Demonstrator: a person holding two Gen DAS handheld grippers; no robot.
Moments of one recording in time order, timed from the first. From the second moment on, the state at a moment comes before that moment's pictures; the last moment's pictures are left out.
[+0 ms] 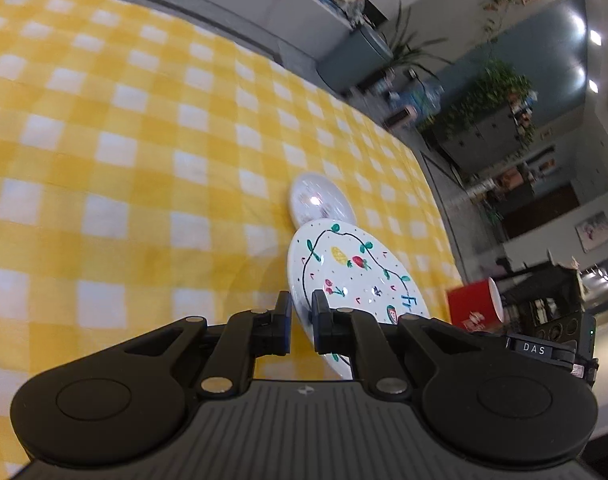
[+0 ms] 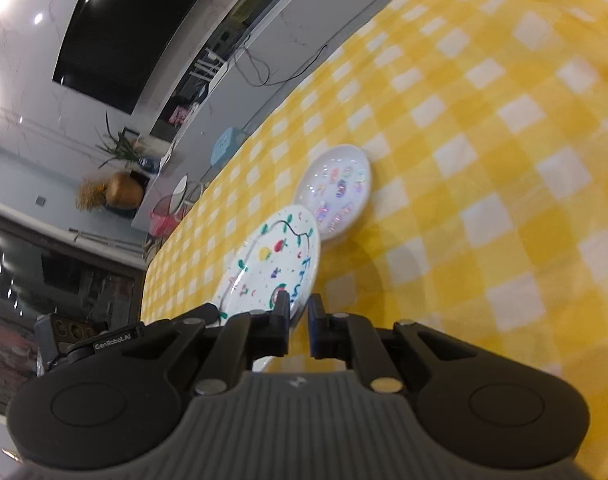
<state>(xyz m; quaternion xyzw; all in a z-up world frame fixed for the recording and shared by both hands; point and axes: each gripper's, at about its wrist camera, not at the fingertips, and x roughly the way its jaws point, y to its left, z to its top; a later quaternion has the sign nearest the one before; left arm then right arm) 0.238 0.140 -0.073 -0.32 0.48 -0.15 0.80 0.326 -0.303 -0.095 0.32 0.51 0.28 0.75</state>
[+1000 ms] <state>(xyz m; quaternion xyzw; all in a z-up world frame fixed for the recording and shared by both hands) 0.233 0.034 -0.067 -0.19 0.58 -0.25 0.75 0.216 -0.399 -0.096 0.36 0.52 0.21 0.74</state>
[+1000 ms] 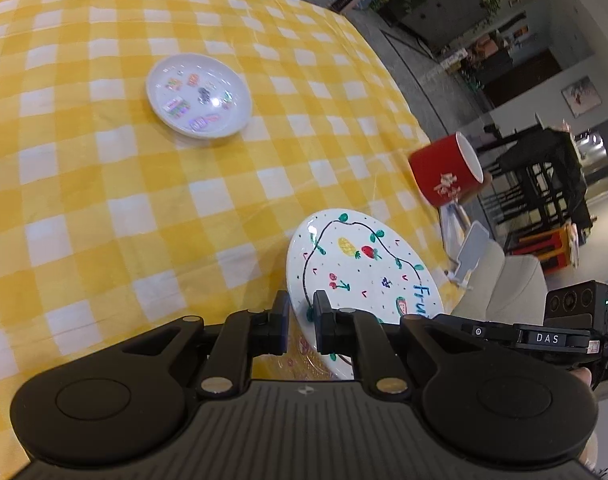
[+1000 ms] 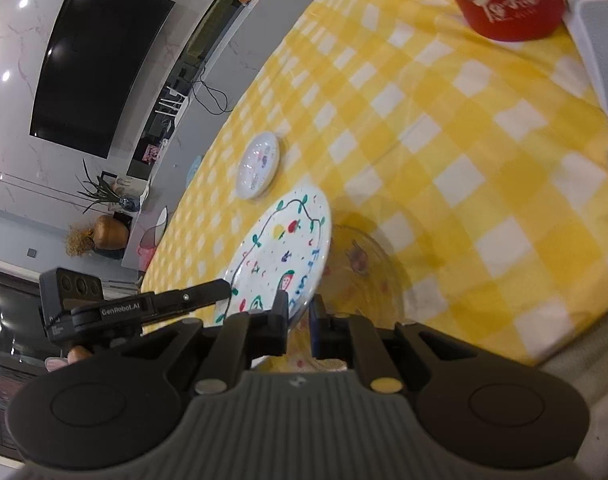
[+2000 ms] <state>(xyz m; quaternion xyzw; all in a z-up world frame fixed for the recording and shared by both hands) 0.228 0.006 -0.082 -0.09 0.62 -0.23 0.75 0.203 -0.382 -0.116 0.30 0.57 0.20 0.74</state>
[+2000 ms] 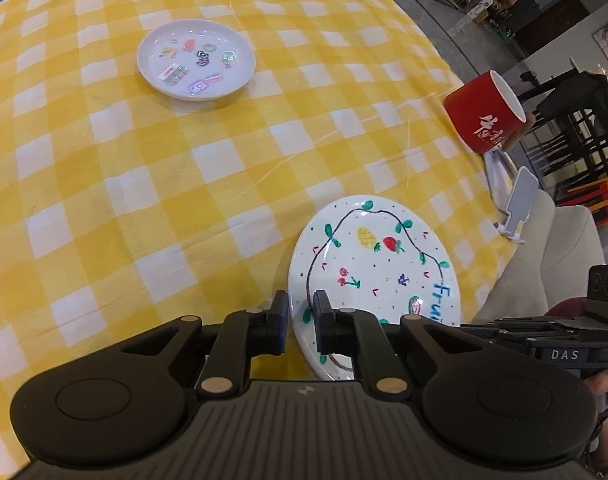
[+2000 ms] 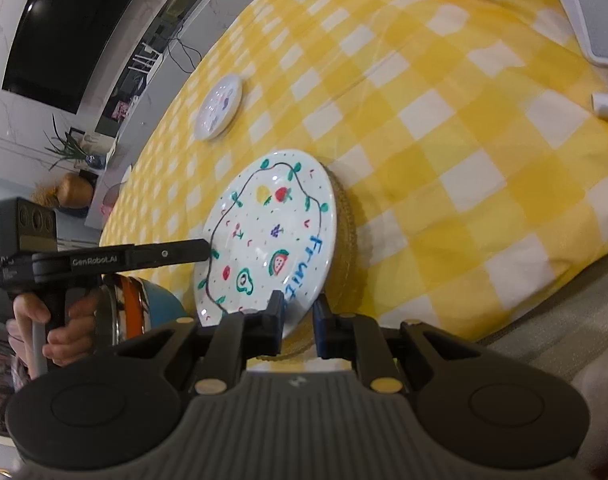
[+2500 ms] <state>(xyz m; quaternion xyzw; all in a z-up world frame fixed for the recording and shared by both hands) 0.225 0.000 -0.084 -0.07 0.61 -0.23 0.76 0.212 -0.360 -0.103 0.27 0.62 0.16 0.73</state>
